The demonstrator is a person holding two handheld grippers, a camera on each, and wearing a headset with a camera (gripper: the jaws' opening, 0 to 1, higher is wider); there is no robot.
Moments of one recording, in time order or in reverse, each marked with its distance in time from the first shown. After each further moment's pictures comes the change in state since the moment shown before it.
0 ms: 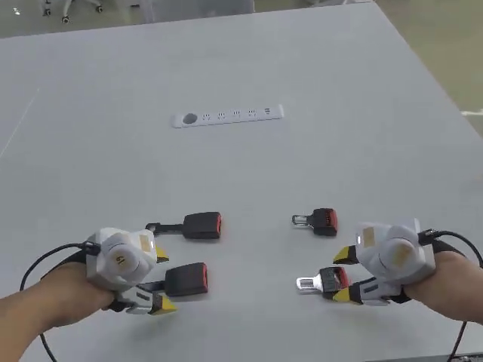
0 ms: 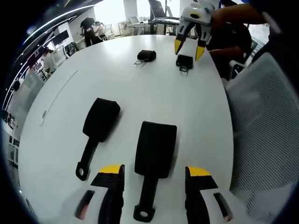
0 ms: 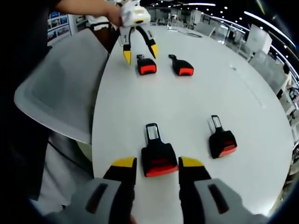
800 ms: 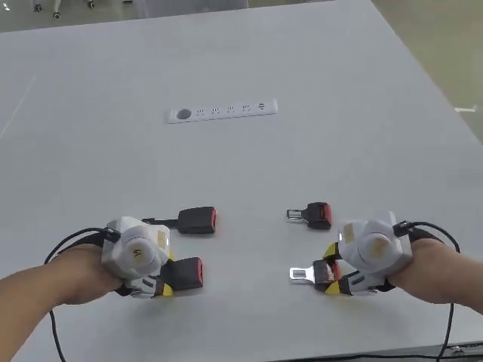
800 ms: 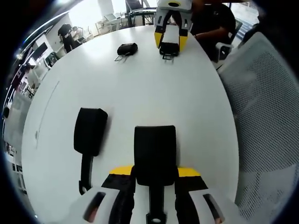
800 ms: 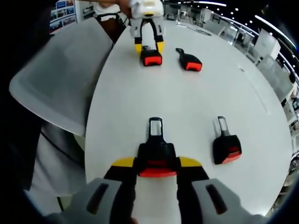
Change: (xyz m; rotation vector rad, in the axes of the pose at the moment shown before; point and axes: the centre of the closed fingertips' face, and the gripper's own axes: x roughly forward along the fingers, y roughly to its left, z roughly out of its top) left arm 0.014 0.002 0.007 0.187 0.076 -0.045; right arm 0.016 -0.003 -0.004 -0.099 0.057 0.006
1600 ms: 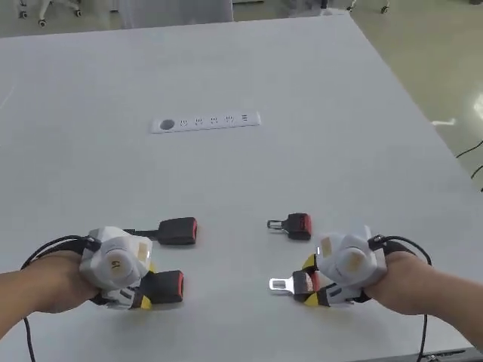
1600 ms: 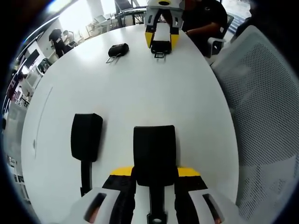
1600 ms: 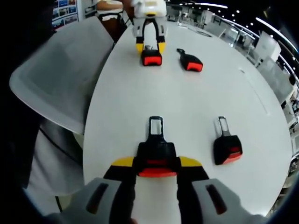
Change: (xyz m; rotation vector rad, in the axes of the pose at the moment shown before) left arm 0.002 -0.002 0.003 0.069 0.015 -0.040; right arm 0.003 0.000 -0.002 -0.010 -0.011 -0.002
